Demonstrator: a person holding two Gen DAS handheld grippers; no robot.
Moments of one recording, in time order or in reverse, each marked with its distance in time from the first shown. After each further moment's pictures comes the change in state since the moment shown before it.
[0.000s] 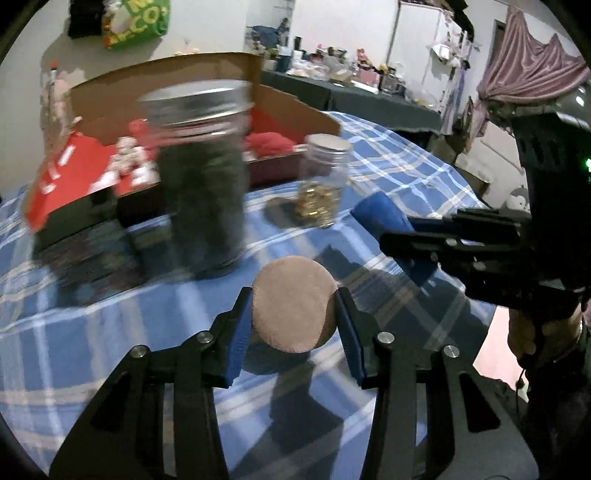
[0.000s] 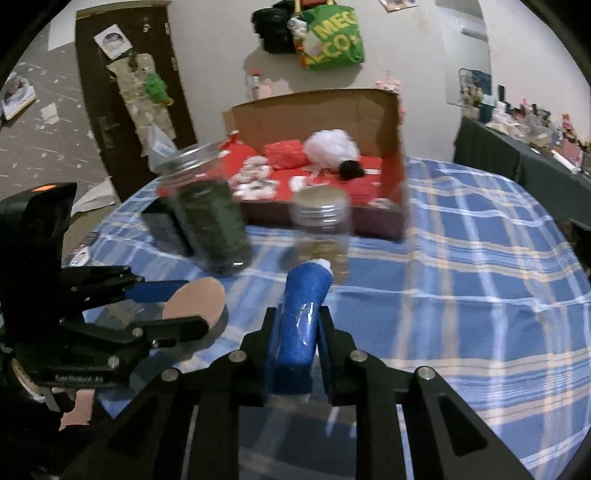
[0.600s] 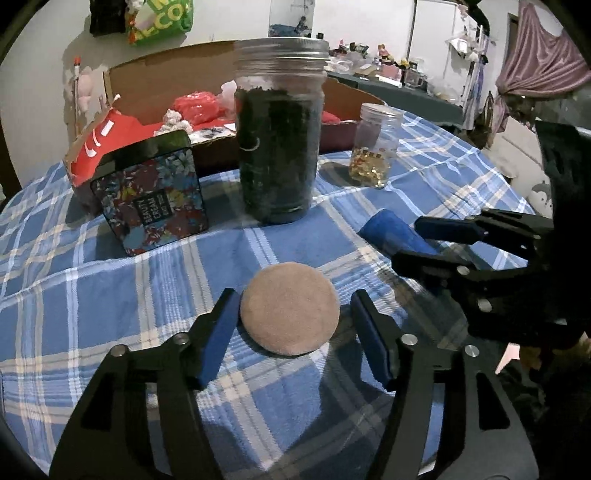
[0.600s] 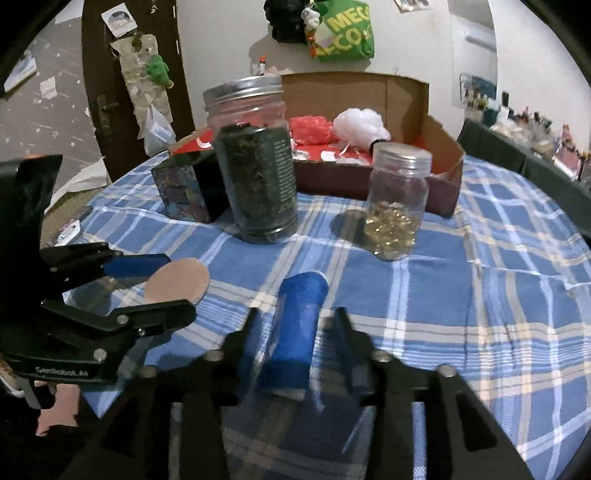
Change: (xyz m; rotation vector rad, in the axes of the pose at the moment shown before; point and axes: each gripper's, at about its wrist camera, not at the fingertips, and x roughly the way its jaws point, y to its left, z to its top) left arm 0.000 0.027 -0.037 0.003 0.001 0.099; right arm 0.036 0.066 -0.028 -0.033 0.019 -0.041
